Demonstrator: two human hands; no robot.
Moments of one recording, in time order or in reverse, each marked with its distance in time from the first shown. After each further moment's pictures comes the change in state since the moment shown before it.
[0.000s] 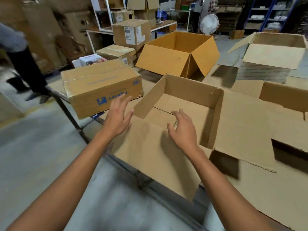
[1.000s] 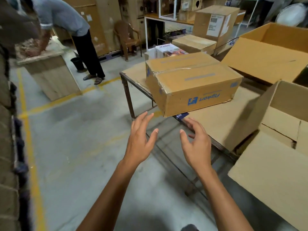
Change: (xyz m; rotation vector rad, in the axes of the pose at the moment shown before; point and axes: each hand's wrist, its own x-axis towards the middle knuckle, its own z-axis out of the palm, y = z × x) left_hand -0.122 -0.291 -0.142 -0.200 0.213 -0.243; right_hand -0.008 -0.291 0.279 0.498 0.002 -0.129
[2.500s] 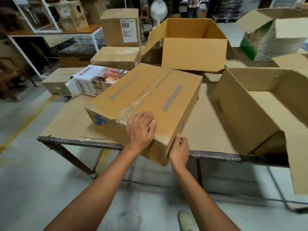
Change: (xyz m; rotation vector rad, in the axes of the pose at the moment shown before) left_hand 0.344 -0.144 0.166 -0.104 -0.280 0.566; right_hand 0.222 0.127 0.199 -0.056 0.852 0.875
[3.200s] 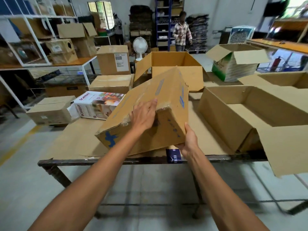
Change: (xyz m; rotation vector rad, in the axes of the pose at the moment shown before) left_hand 0.066 0.051 -0.101 -0.176 -0.222 -0.135; right_hand -0.030 -0.095 -0.057 0.747 -0.268 0.222
